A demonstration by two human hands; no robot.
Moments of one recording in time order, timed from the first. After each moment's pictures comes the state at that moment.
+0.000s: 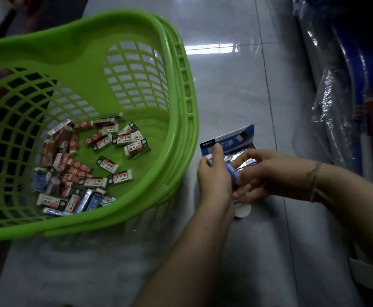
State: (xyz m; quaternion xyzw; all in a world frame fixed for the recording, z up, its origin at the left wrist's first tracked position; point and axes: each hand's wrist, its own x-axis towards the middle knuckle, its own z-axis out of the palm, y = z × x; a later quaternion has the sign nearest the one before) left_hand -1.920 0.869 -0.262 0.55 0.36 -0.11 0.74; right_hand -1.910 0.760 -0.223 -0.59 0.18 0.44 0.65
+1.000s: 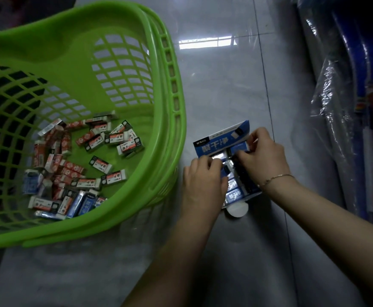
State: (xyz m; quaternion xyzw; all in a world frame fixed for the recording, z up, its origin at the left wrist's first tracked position) left_hand -1.934 0.903 -0.291 0.98 -0.11 -0.05 0.17; right_hand -1.900 0.769 -0.290 -0.91 0.17 0.03 0.39
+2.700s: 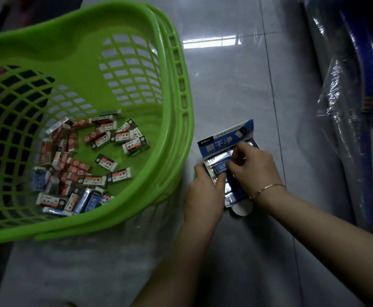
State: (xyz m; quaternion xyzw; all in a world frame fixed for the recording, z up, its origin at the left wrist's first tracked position) left_hand -1.944 0.905 -0.298 0.91 0.13 -0.15 0.37; right_hand -1.914 0.791 -0.288 -0.92 0.12 0.08 0.36
